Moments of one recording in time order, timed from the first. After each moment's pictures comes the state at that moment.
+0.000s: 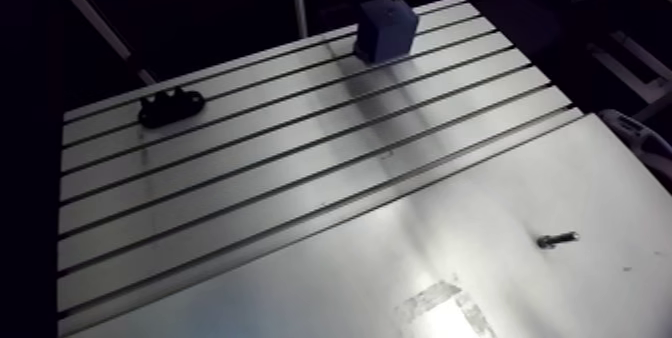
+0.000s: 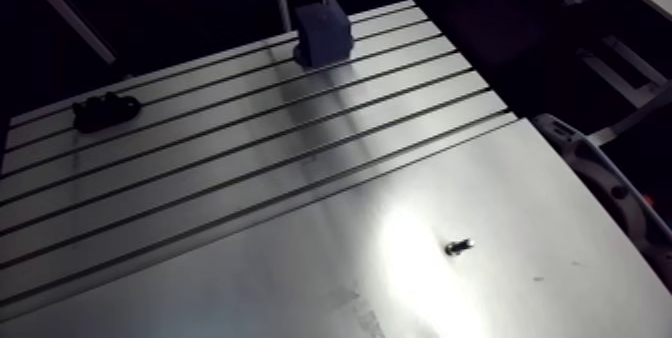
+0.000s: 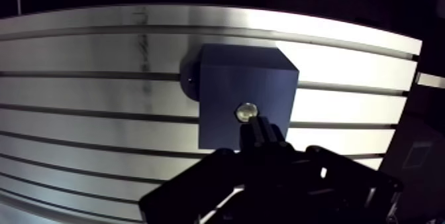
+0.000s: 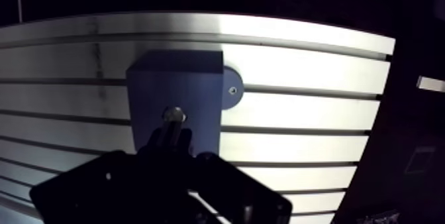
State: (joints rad) arm -0.43 -0.96 1.36 -1.90 -1.60 -2.06
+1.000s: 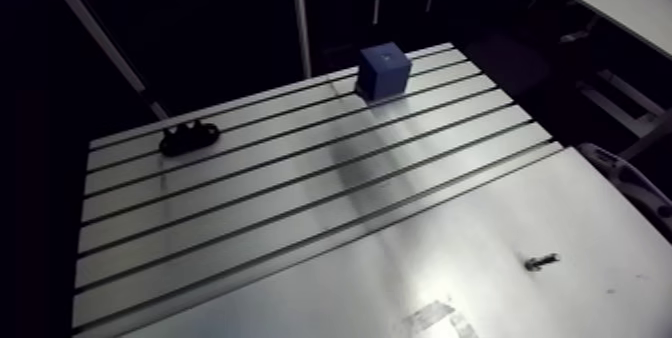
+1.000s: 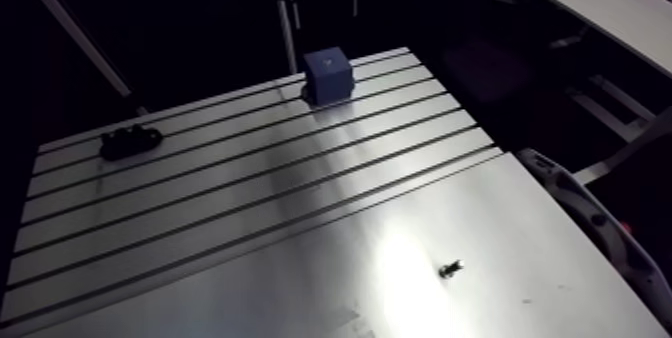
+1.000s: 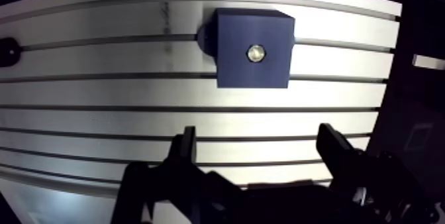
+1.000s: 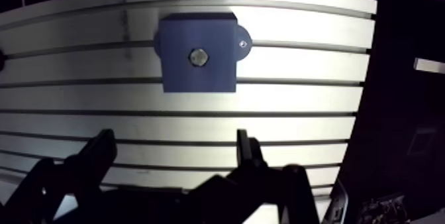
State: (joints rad) arm -0.42 -1.09 1.39 -1.79 -1.62 -2.00
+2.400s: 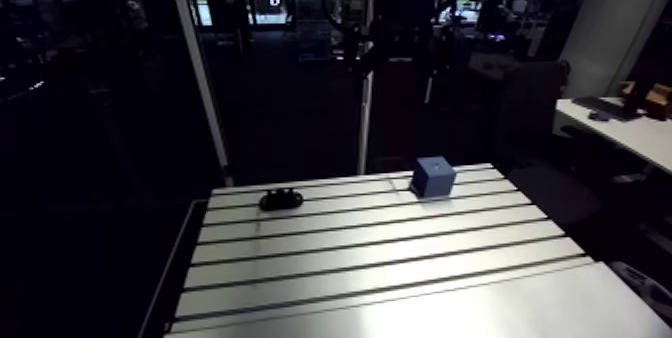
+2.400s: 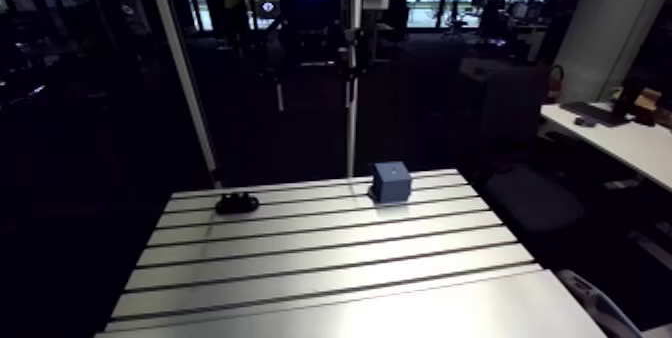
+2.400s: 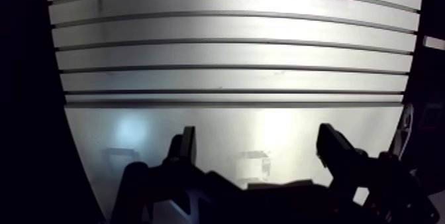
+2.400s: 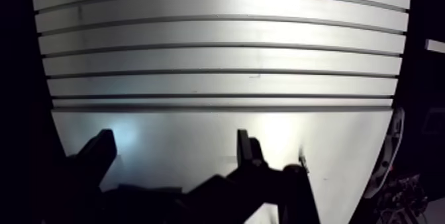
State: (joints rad) arm -0.18 -1.47 1.53 -1.55 -1.58 -1.76
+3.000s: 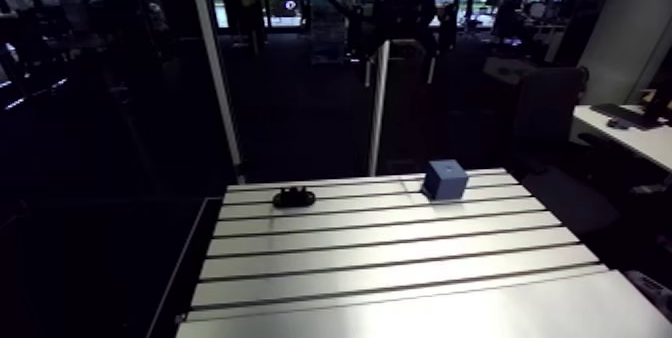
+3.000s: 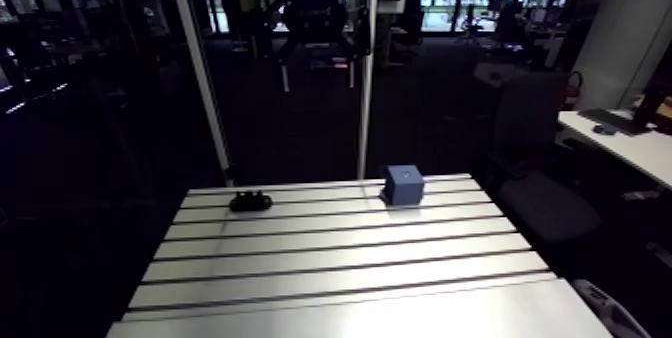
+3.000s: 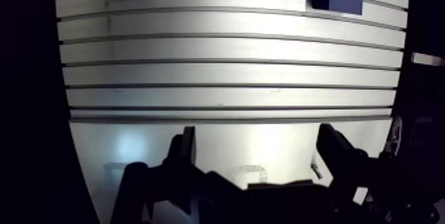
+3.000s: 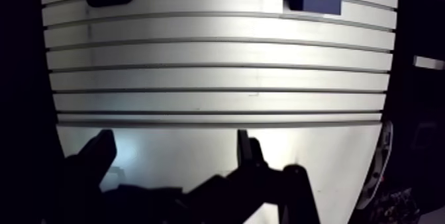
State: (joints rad) arm -0.14 -1.48 1.48 -1.58 -1.60 -1.73
